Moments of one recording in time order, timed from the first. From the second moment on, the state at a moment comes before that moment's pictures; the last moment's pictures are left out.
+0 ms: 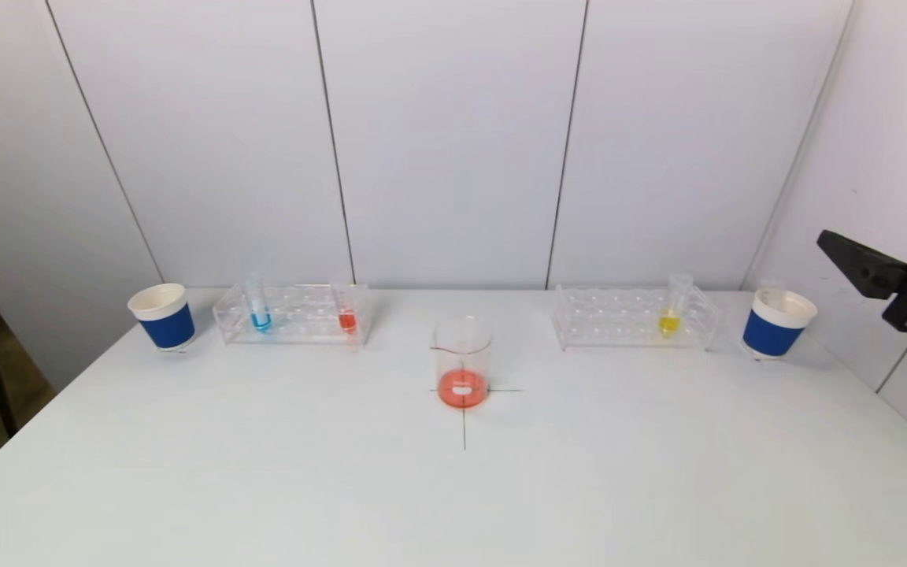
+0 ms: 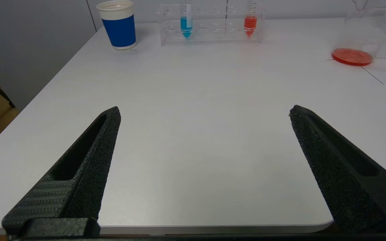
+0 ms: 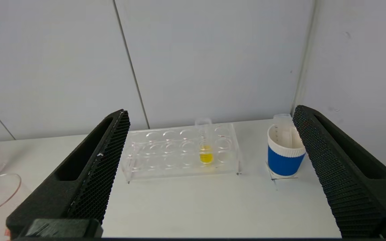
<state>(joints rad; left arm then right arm) -0.01 0.00 0.00 0.01 0.00 0.00 0.07 1.23 -0.44 -0.83 -0.12 0.10</state>
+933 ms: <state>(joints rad) -0.01 0.00 0.00 0.01 0.00 0.01 0.06 0.41 -0.16 -0.23 -0.12 0.08</state>
